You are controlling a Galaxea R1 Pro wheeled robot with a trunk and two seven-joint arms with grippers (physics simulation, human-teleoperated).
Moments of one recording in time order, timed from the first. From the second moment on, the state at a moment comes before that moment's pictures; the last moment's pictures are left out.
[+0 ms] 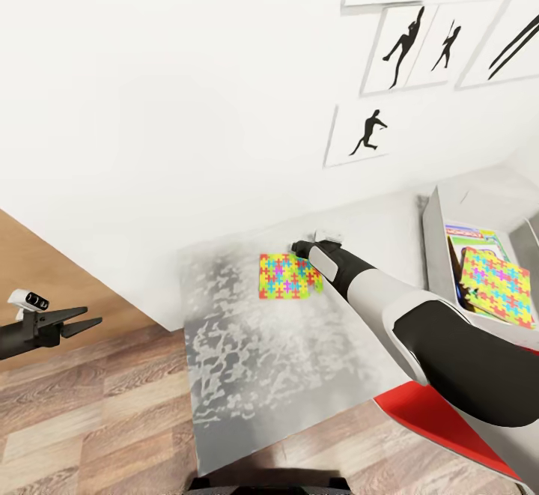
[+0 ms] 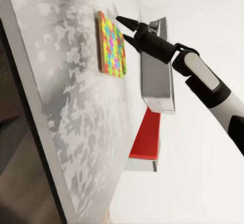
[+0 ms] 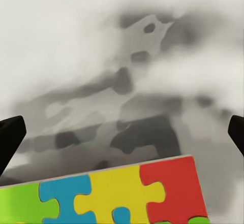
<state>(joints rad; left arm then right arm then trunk) -0.61 0.73 0.05 -0.81 0.57 0.88 -1.57 -1.36 0.17 0.51 -0.14 -0.78 0.22 -0.29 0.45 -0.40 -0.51</state>
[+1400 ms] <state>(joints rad) -0.61 0.72 0.06 -0.81 0.57 0.88 -1.57 -1.37 0.17 0.53 -0.14 -0.77 0.21 -0.29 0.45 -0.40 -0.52</state>
